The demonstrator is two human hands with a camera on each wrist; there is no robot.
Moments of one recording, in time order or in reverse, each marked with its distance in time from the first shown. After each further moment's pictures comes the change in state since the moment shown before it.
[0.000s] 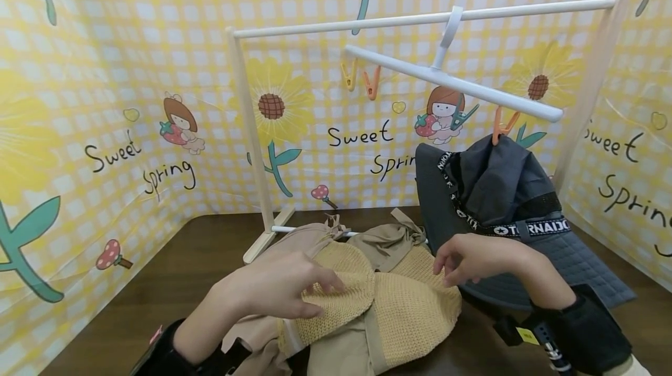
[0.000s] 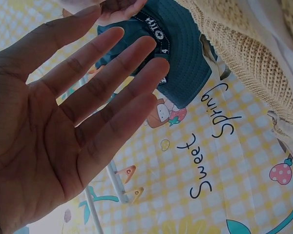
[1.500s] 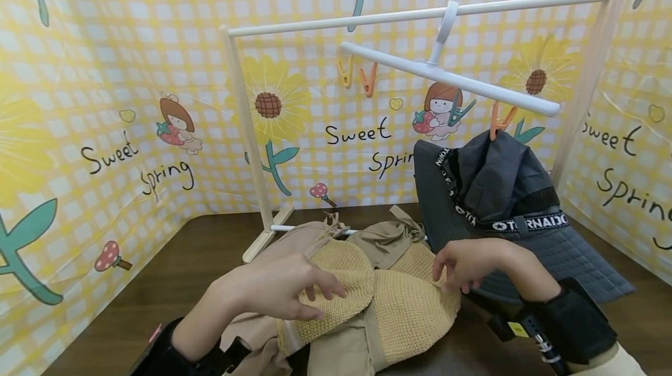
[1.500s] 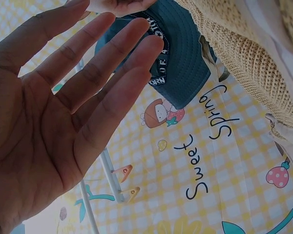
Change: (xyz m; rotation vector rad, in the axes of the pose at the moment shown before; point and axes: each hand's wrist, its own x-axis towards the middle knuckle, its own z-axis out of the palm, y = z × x) left_hand 0.001 -0.001 0.000 -0.109 -0.097 0.013; right_hand 0.011 0.006 0.005 0.006 -0.105 0.124
